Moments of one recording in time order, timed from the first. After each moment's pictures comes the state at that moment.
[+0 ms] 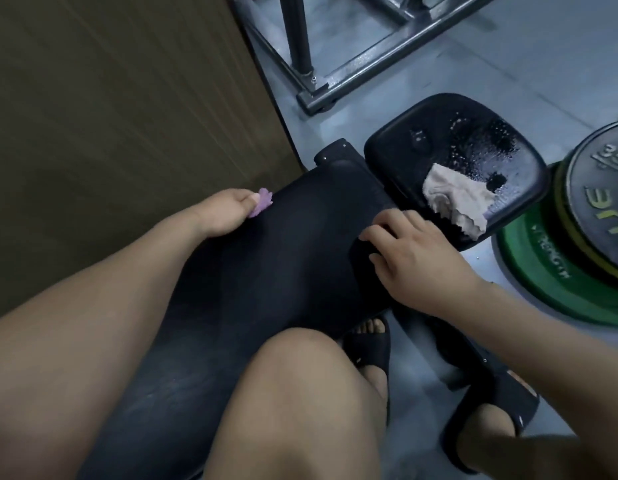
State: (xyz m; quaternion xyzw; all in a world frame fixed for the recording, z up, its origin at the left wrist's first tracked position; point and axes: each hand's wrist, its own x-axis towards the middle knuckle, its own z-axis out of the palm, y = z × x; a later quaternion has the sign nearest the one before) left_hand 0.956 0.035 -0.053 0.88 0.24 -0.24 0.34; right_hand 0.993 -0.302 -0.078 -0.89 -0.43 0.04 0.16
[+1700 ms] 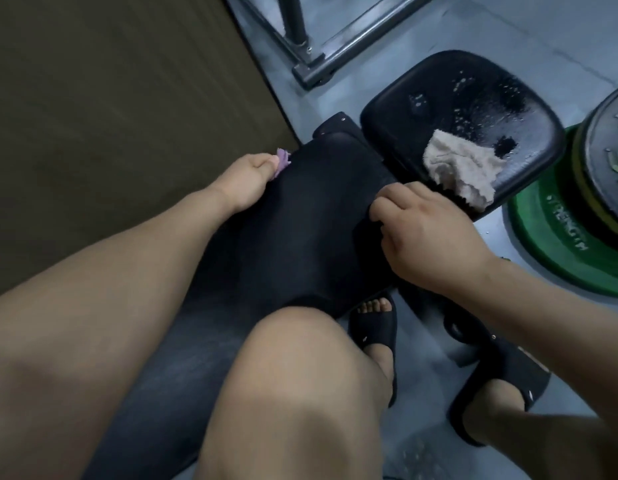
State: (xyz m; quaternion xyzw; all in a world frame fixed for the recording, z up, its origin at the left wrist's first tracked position) left_hand 0.979 0.004 -0.067 0.88 0.23 -0.16 0.39; right_hand 0.993 -0.304 -0.079 -0.88 -0.43 0.00 0.19
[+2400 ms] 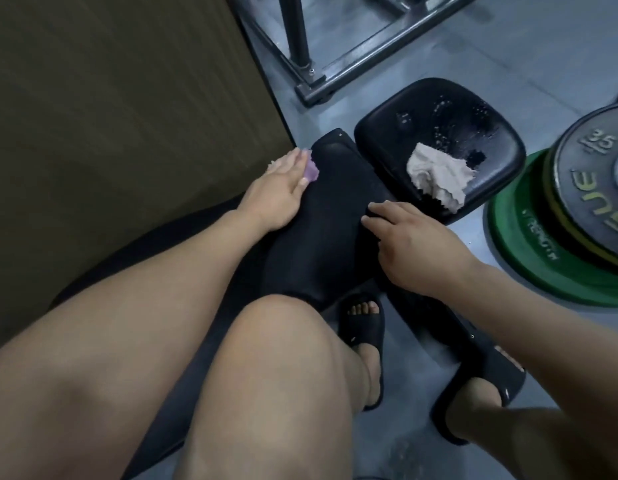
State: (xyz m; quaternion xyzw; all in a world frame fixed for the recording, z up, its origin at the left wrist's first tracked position) left_hand 0.965 -0.053 -0.059 0.98 0.10 -0.14 0.13; right_hand 0.977 -0.329 -0.072 -0.88 -0.43 0.09 0.18
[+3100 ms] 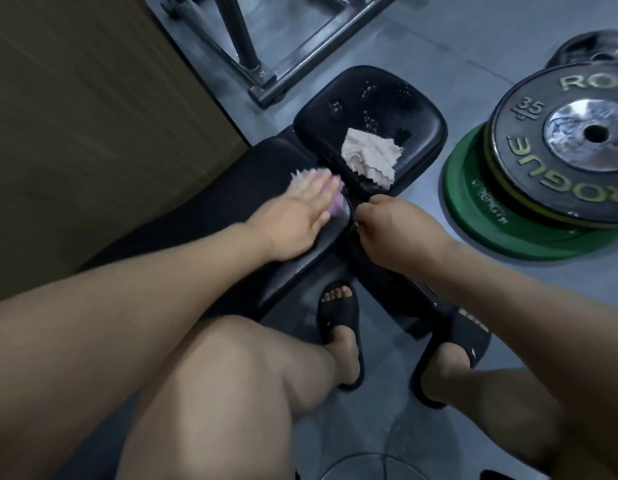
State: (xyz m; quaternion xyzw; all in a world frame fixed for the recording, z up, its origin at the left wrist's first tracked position) left_hand 0.948 -0.171 -0.054 0.97 -0.10 -0.19 0.09; right_hand 0.973 -0.383 -0.056 -0.91 -0.35 0.13 0.20
